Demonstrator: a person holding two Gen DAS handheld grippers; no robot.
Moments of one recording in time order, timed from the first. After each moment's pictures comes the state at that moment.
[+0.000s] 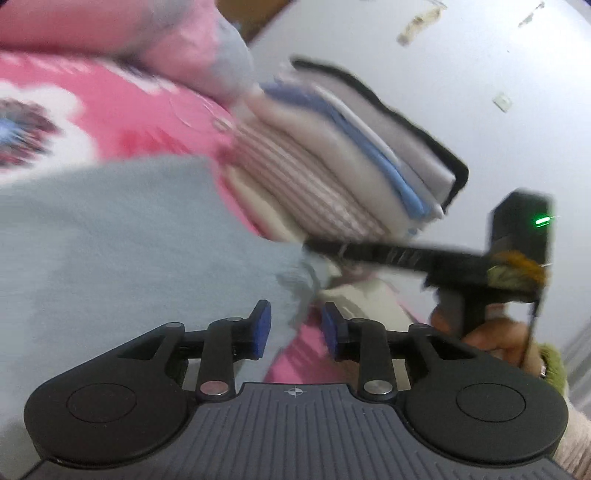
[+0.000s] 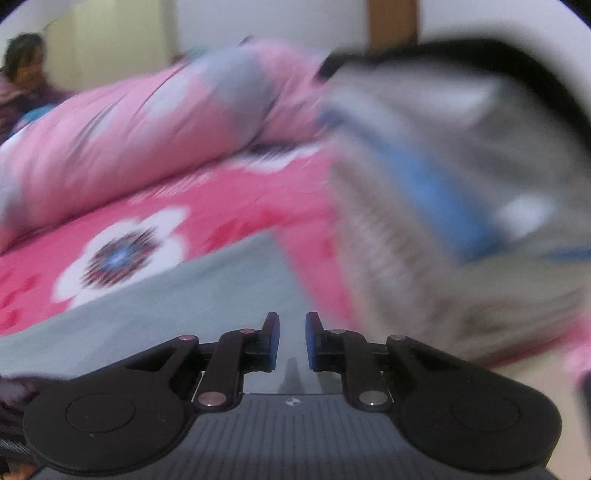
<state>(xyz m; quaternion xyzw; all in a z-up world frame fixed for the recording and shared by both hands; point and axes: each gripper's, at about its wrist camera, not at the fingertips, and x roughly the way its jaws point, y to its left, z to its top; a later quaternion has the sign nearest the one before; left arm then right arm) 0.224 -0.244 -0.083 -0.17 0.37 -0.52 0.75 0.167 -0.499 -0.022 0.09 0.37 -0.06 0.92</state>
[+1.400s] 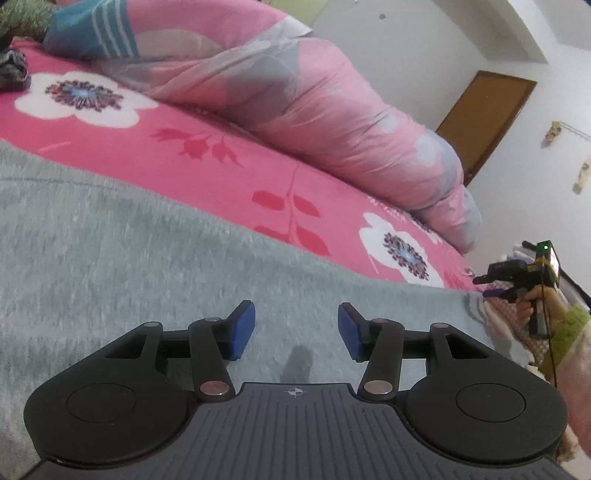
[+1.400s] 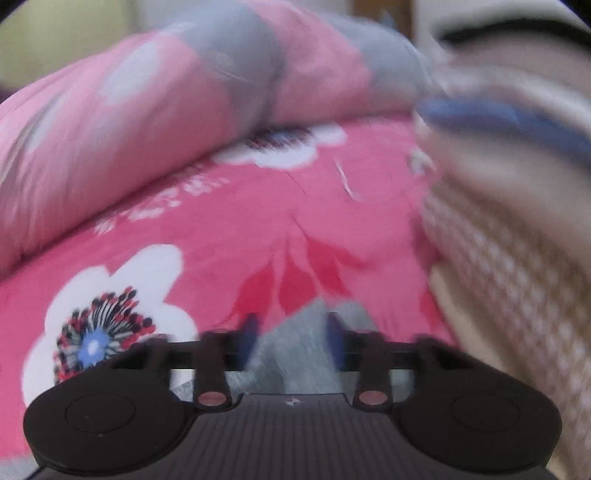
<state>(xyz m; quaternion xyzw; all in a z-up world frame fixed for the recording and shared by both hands) 0.162 0.111 -0.109 -0.24 0.29 -0.17 0.91 0.352 -0.465 -0.036 0.12 0.40 -0.14 0.90</state>
